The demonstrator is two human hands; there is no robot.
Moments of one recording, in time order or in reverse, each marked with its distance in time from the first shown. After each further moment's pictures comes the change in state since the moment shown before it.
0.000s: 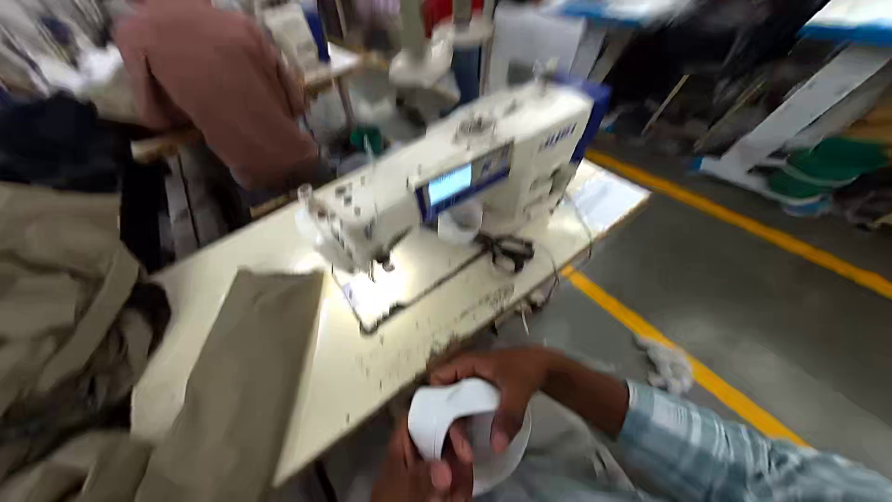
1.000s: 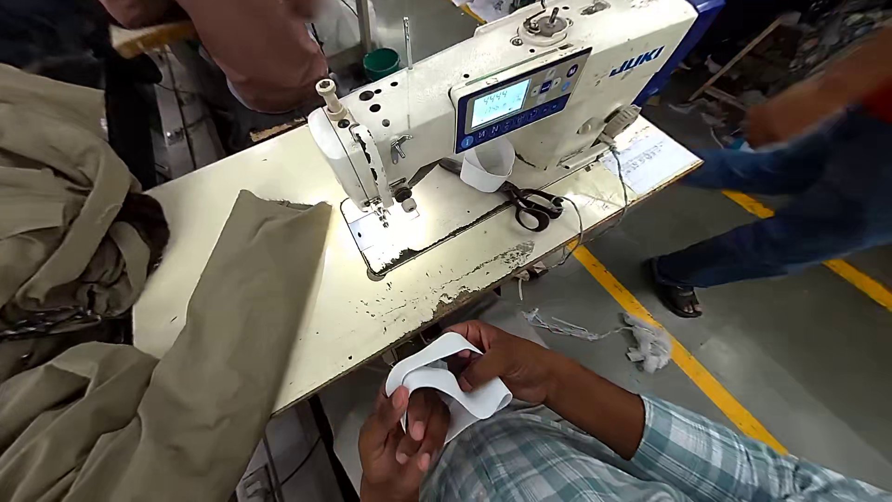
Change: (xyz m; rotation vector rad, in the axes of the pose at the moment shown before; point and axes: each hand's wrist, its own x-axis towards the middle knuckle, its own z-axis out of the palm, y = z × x) left_hand -0.038 -0.030 -0.024 -0.418 0.097 0.273; right_hand 0.007 0.031 0.048 0.598 0.397 0.108
